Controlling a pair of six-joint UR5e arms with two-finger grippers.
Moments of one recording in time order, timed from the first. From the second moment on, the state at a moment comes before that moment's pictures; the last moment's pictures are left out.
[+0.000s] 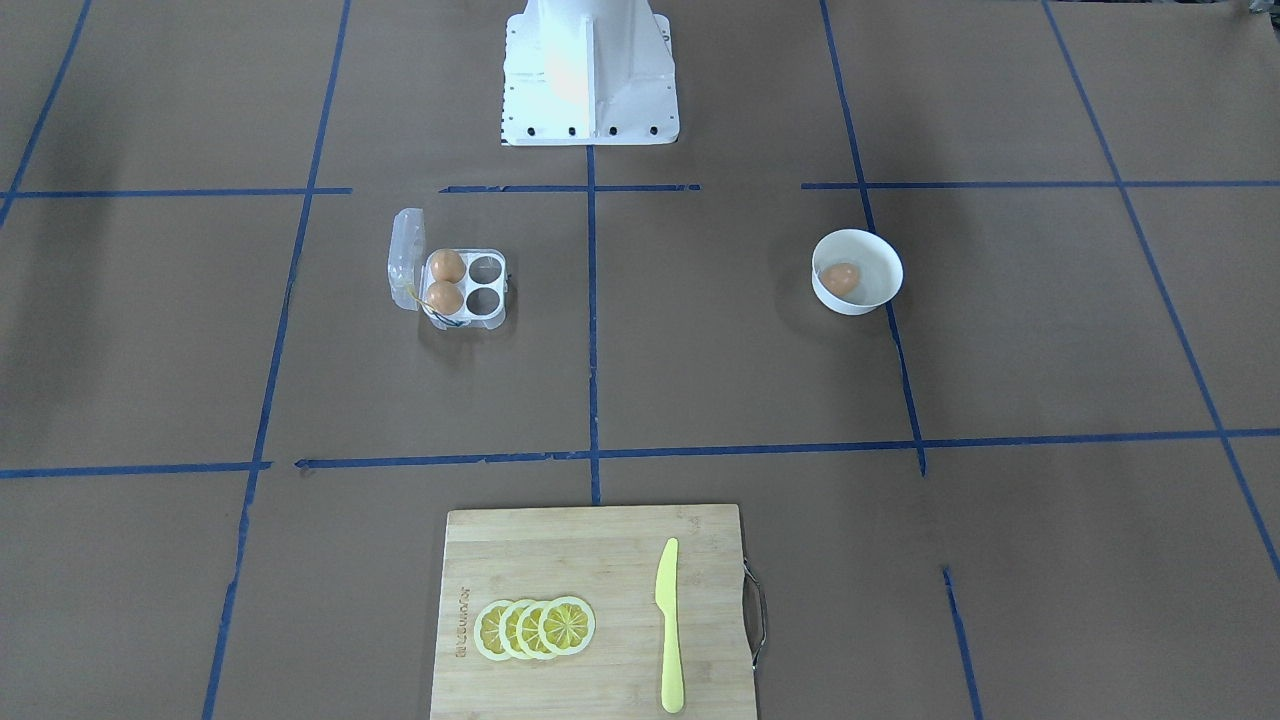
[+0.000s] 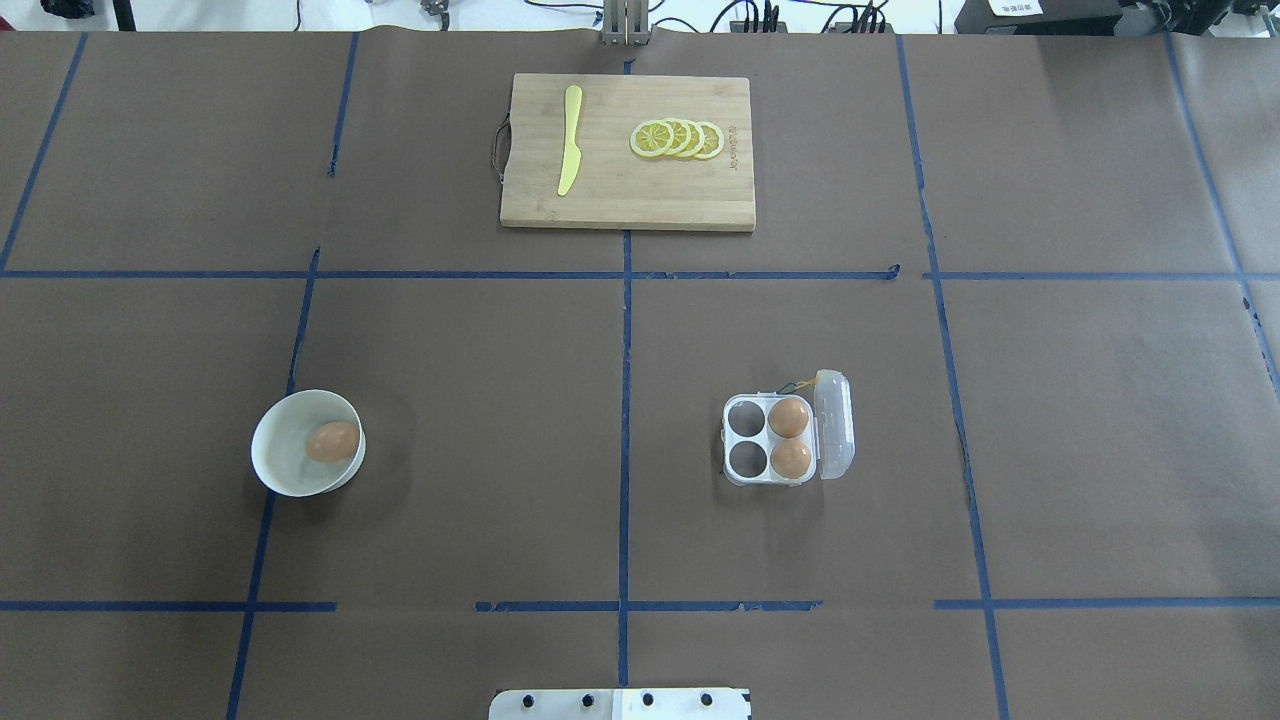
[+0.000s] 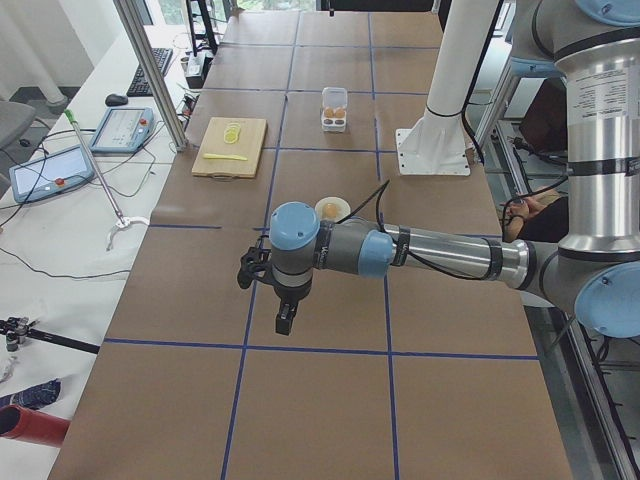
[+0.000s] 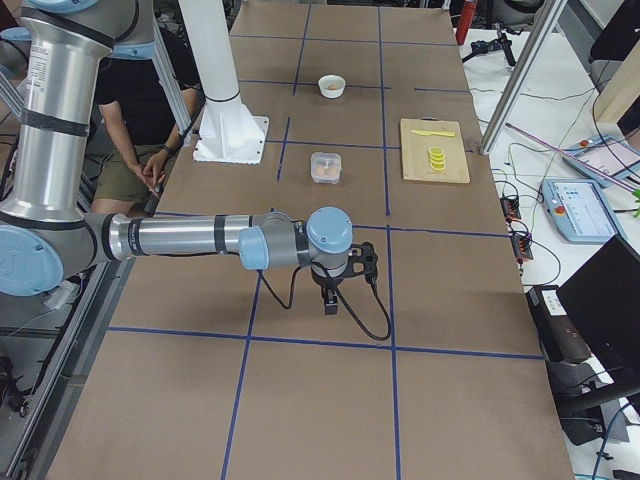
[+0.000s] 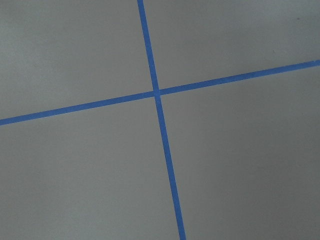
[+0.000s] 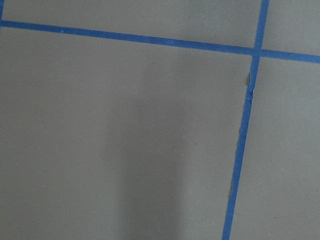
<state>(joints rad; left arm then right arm) -1.55 -1.44 -1.83 -1.60 -2.32 0.06 1.46 -1.79 1.85 -1.48 2.45 0.04</state>
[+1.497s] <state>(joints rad) -1.52 -1.42 -1.85 -1.73 -2.33 0.06 1.46 -1.80 1.84 -1.48 2.45 0.04</state>
